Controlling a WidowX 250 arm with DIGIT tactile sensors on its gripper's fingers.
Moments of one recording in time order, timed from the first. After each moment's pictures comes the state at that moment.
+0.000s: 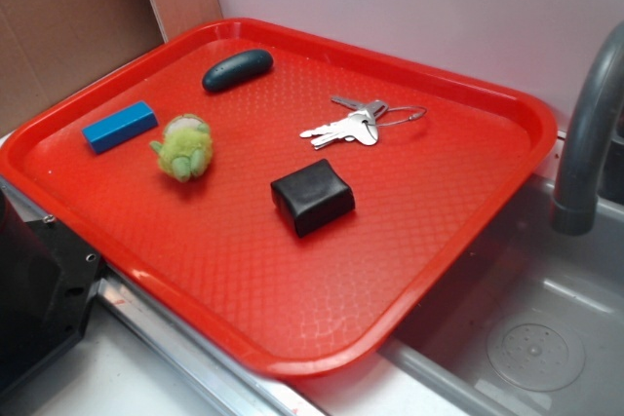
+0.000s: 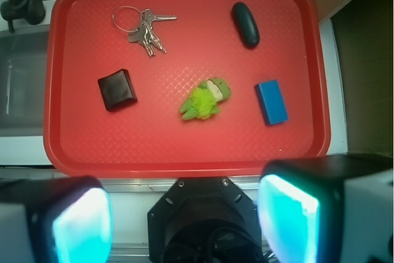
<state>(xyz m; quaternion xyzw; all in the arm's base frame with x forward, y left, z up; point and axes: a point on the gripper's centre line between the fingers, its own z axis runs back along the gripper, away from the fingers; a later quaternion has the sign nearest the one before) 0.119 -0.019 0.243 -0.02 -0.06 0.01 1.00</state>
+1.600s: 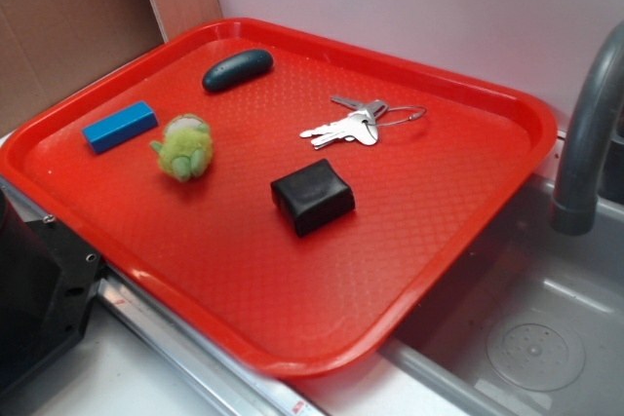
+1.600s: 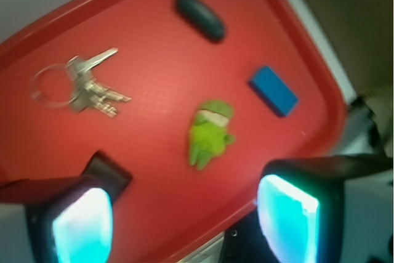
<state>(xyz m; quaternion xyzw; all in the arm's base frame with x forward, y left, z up) 0.206 -0.029 0.185 0.03 -0.01 0.24 0.97</state>
